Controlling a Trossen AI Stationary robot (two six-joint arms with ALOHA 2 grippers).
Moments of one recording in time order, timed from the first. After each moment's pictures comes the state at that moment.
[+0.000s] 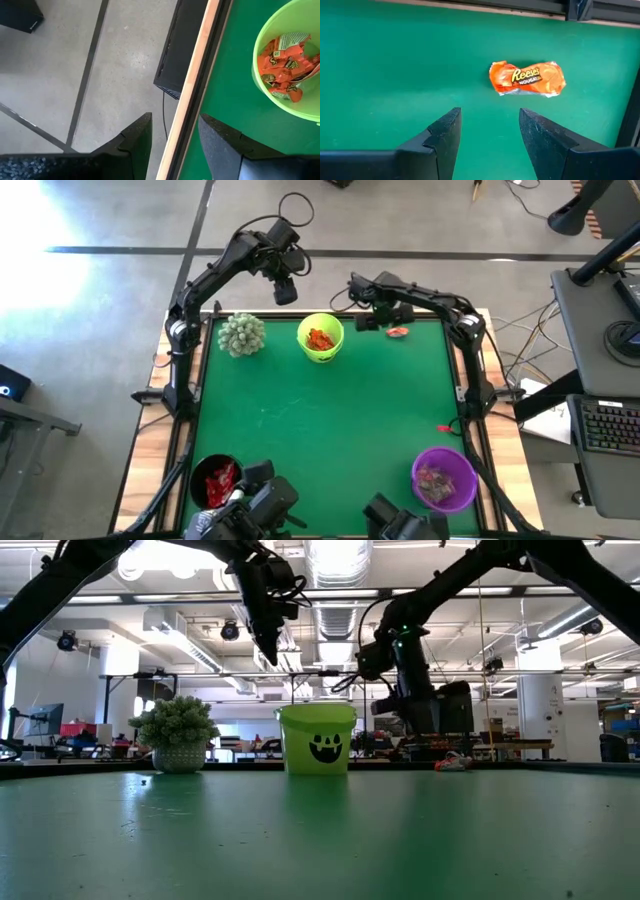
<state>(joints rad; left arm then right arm) 0.76 2.05 2.28 -1.27 -0.15 0.56 -0.73 2.11 1.76 -1.28 0.19 0.80</state>
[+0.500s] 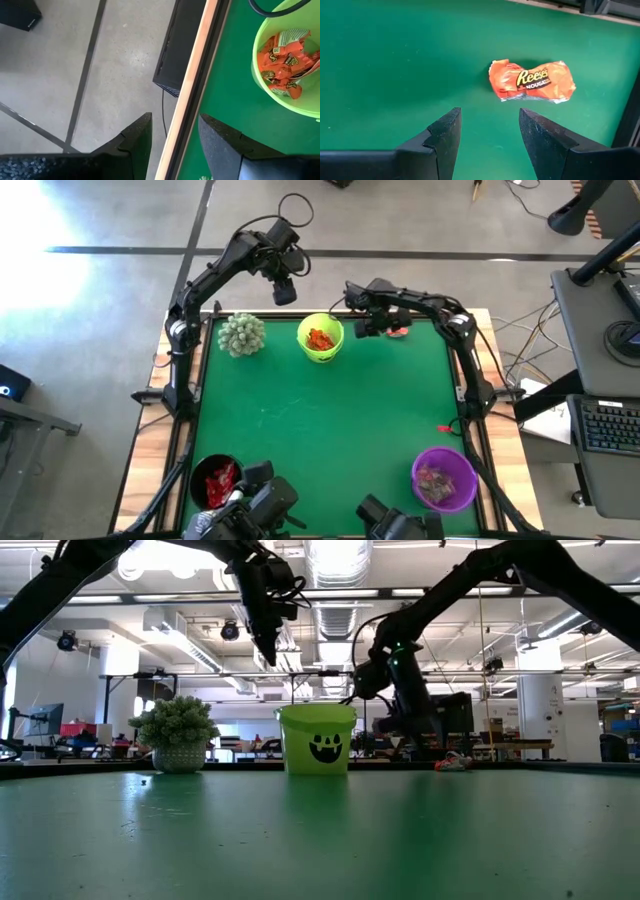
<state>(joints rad) 0.76 2.05 2.28 -1.29 -0.15 0.56 -0.70 2.19 1.76 -1.30 0.24 0.80</state>
